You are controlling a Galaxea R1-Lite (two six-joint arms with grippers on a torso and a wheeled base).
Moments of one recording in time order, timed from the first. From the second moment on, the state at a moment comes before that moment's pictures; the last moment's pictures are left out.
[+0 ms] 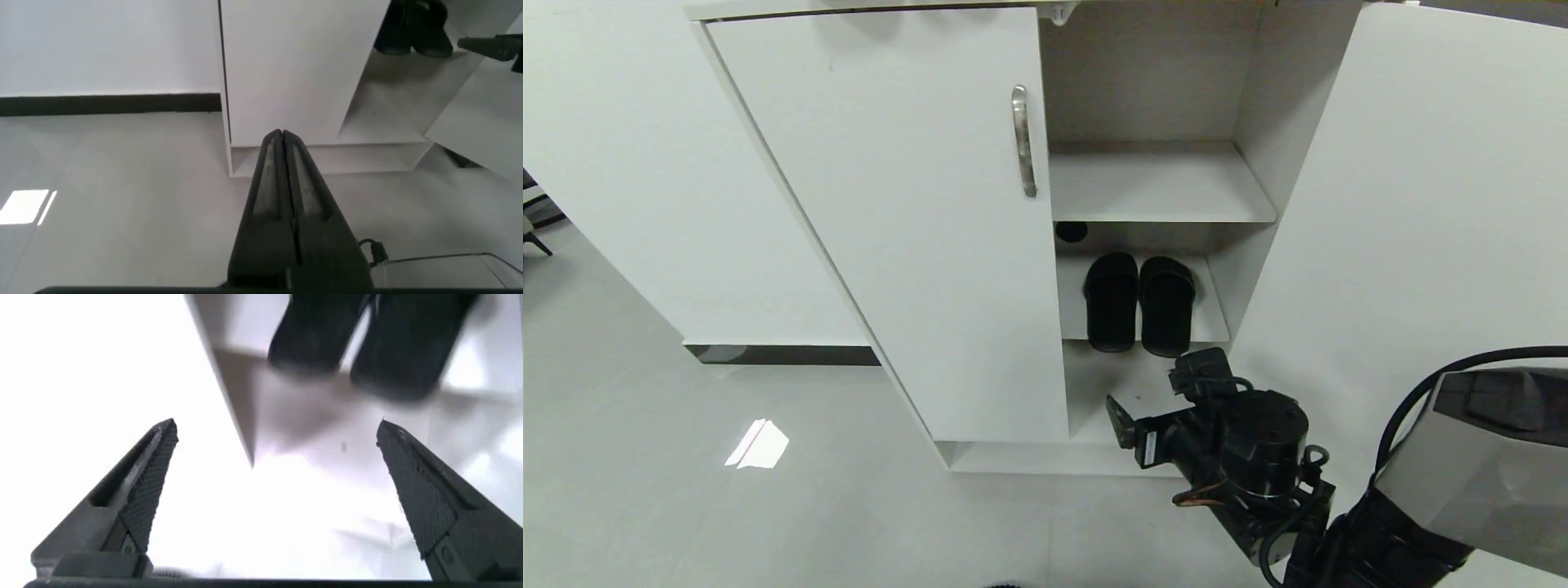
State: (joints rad) left arm 0.00 0.00 0.00 0.00 -0.06 -0.01; right arm 0.81 2.14 -0.68 -1.39 -0.41 0.11
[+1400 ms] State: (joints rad) left arm 0.00 0.00 0.00 0.00 -0.06 0.00; right arm 0.83 2.08 -0.57 -1.39 -0.24 0.11
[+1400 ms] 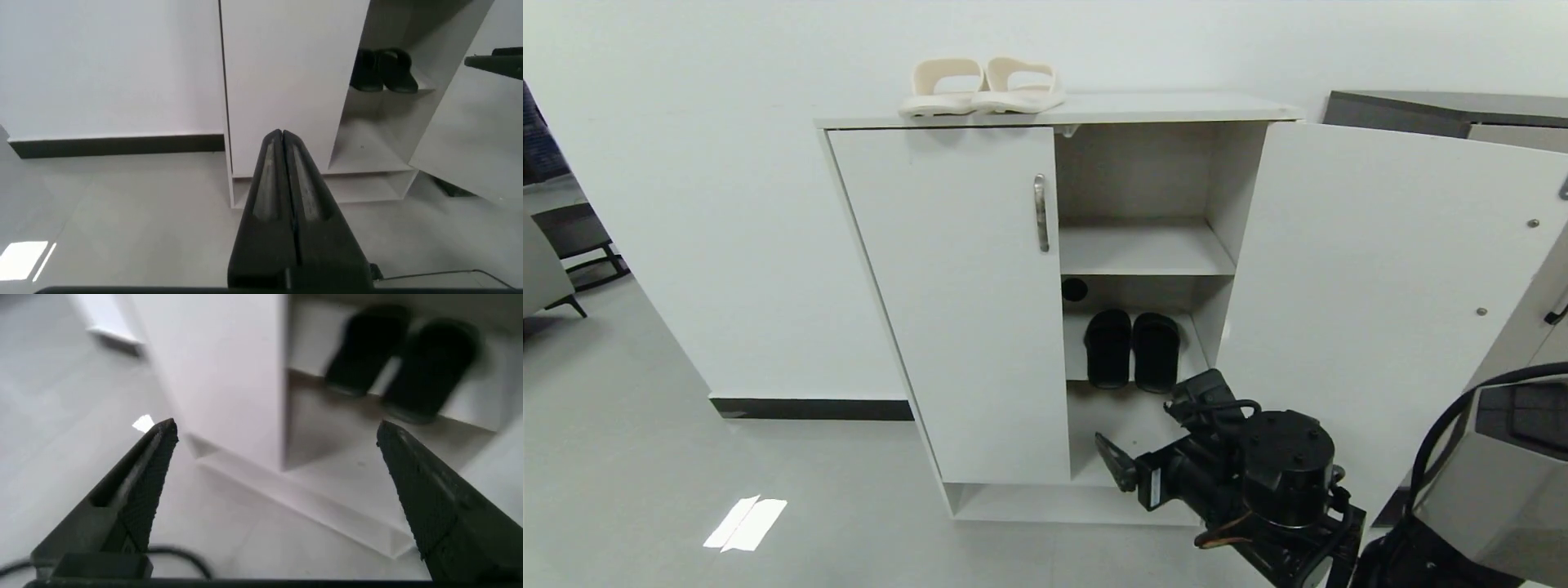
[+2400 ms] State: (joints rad) left arm 0.00 0.00 0.00 0.00 -0.06 0.01; right arm 0.83 1.91 -0.29 -1.50 0.19 0.19
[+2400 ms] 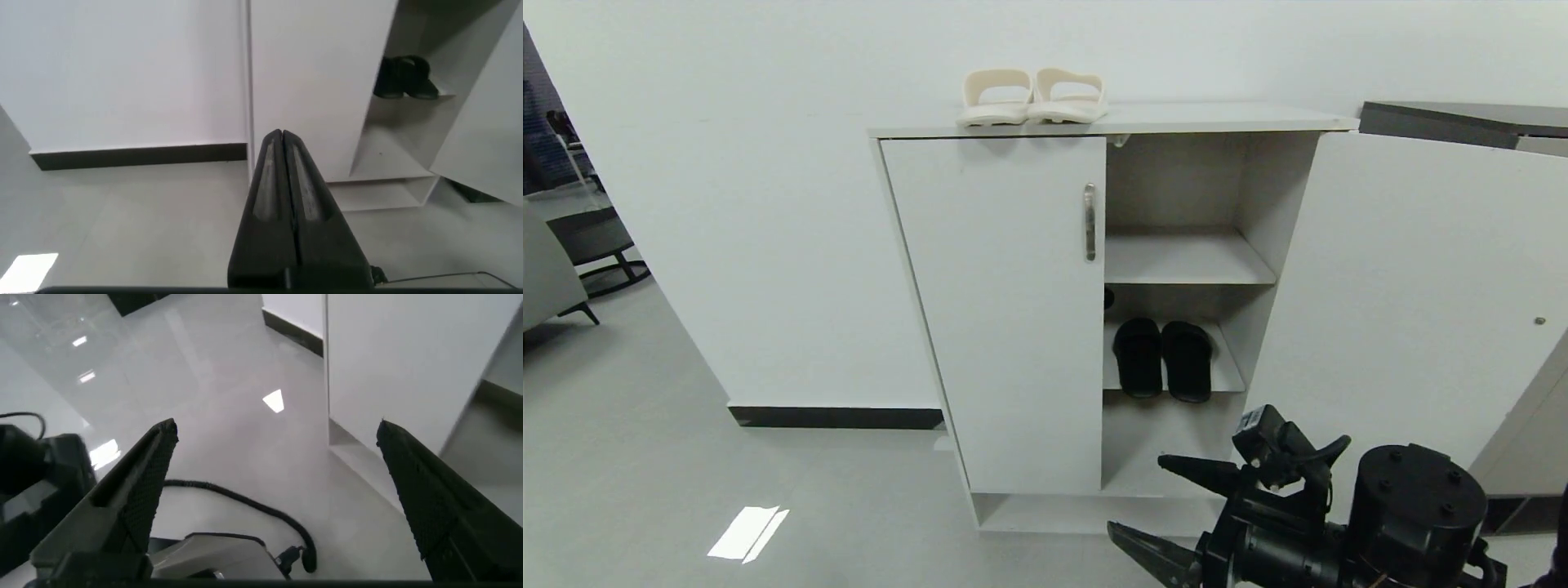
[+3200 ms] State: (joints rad) left arm 0.00 0.00 0.00 0.00 -0.06 -0.01; right arm 0.83 1.96 -0.26 -1.54 0.19 0.14
